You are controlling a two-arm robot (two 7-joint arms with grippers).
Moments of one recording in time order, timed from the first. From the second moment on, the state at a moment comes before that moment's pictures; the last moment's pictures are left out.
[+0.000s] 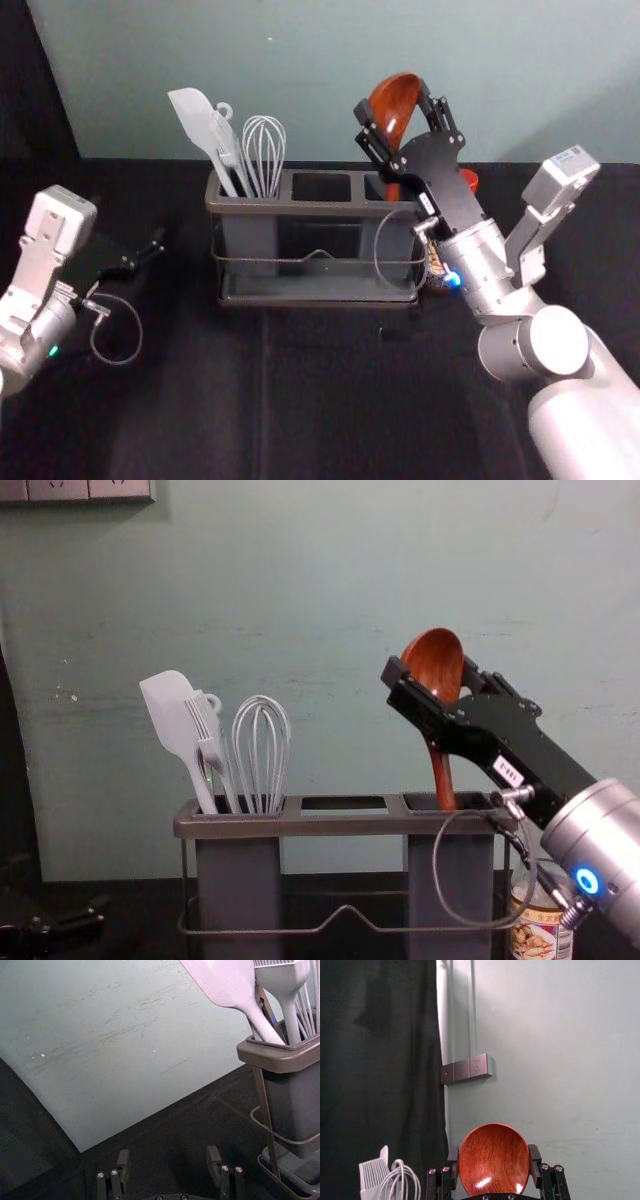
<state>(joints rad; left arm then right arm) -0.20 0.60 0.45 -1.41 -0.25 -0.12 0.03 0.39 0.04 -0.23 -1.07 0.37 -0.65 0.51</state>
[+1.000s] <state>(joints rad) -0.20 0.60 0.45 -1.41 -0.25 -0.12 0.03 0.38 0.01 -0.20 -1.07 0.36 -0.73 0.53</state>
